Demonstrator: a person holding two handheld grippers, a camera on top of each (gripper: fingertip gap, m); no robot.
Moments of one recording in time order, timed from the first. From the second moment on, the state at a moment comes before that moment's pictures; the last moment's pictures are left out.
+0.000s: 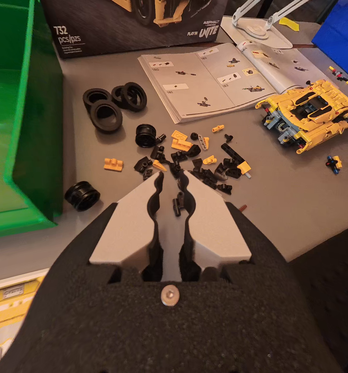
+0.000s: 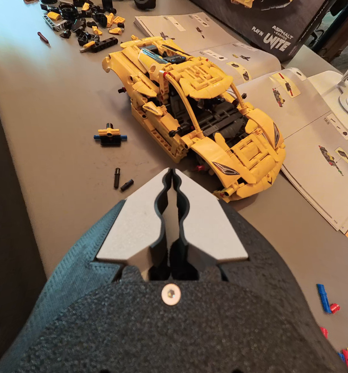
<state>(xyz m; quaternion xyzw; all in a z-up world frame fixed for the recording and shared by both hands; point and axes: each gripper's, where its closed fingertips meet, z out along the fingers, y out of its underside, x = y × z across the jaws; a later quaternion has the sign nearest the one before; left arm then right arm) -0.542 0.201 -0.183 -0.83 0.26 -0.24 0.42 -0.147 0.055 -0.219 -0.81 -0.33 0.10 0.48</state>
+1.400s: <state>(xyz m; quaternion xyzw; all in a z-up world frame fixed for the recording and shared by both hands) -0.580 0.195 -0.189 -0.87 0.25 -0.14 0.39 -0.144 0.054 -0.223 -0.82 -0.32 0.10 0.47</state>
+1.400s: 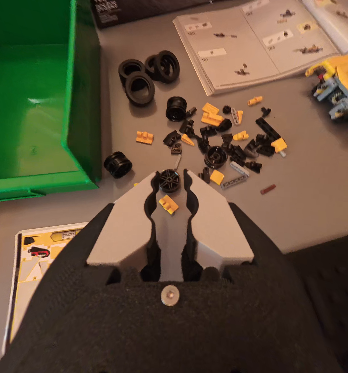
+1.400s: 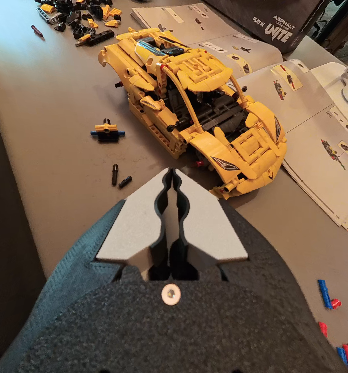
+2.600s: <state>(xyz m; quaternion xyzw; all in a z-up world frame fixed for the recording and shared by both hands) -0.457 0.152 -0.235 -0.82 0.41 -0.19 0.36 -0.146 0.052 -0.231 -0.82 -0.34 0.09 0.45</state>
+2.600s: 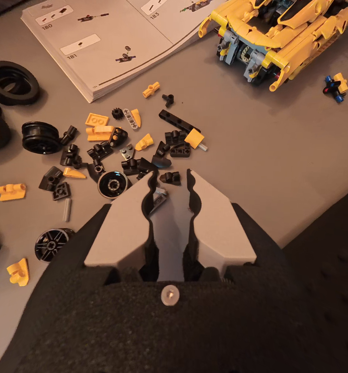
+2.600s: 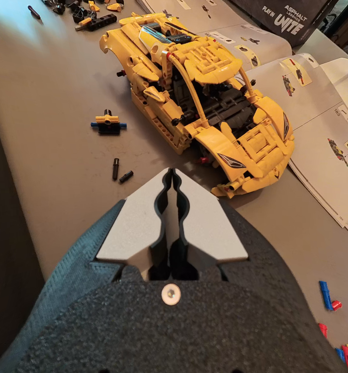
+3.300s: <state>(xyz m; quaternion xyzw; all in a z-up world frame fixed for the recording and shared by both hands) -0.421 0.163 -0.246 -0.82 0.40 -0.18 0.36 -0.147 0.051 -0.234 -0.82 -0.35 0.08 0.45</state>
